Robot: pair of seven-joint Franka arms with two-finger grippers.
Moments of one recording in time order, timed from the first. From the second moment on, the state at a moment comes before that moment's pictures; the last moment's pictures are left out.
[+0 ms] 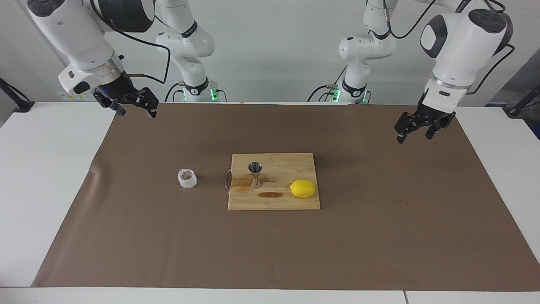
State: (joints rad) left arm 0.07 -0.03 -0.15 -1.61 0.00 1.63 -0.14; right arm -0.02 0.04 -0.02 -1.54 0.04 1.46 0.04
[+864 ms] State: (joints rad) left arm 0.03 -0.07 -0.12 -1.62 0.00 1.55 -0.03; right arm -0.02 0.04 -0.02 -1.54 0.04 1.46 0.04
